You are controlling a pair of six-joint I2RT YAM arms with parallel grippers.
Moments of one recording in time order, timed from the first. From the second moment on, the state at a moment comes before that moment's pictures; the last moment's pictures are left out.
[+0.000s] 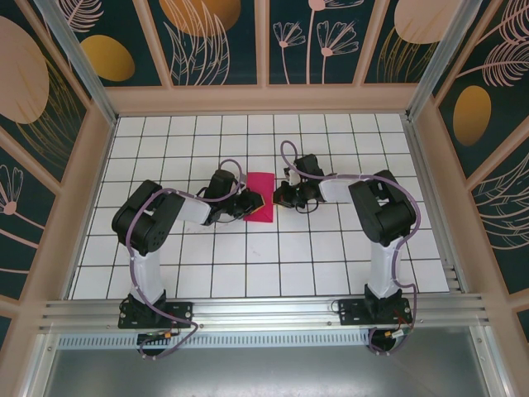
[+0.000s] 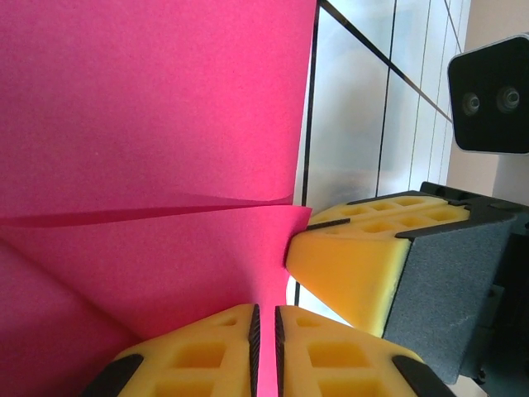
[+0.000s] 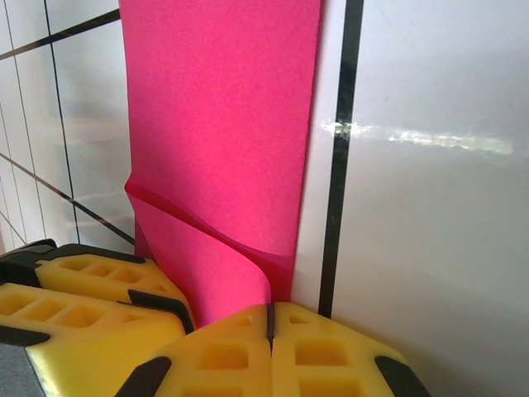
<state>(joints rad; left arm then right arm) -0.52 1.95 0.83 0.44 0.56 -1.02 0.48 1.97 1.08 -0.08 -0.58 0.62</state>
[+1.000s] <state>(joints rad) -0.54 1.94 0.87 0.31 0.46 -1.02 0.49 1.89 1.10 -0.13 -0.52 0.60</state>
